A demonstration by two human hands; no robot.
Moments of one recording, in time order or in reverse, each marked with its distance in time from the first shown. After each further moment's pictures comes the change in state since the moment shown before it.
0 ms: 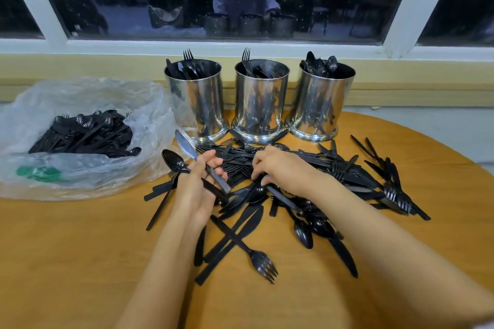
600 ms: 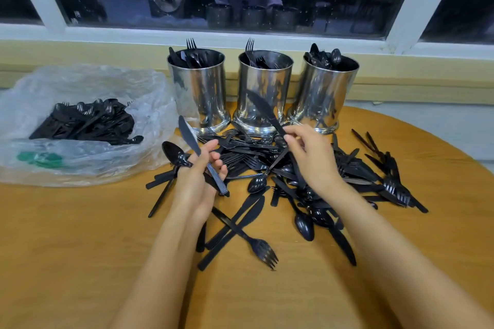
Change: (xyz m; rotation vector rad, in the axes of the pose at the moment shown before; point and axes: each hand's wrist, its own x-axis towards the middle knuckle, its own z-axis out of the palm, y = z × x) left_hand -0.010 -0.001 -0.010 0.038 -0.077 0.034; right_hand -0.034 -0.006 0.009 0.488 0.771 0.411
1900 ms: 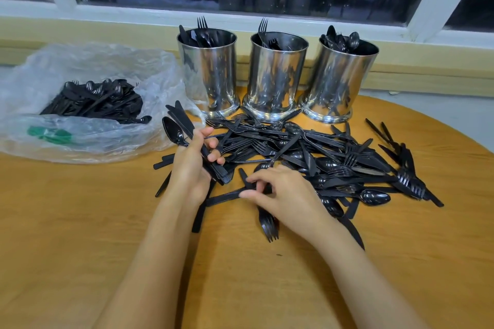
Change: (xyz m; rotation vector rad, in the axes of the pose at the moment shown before) left_hand 0.001 0.009 -0.012 0.030 0.042 0.034; right_hand -0.072 -0.037 0.026 -0.057 -0.450 -0.100
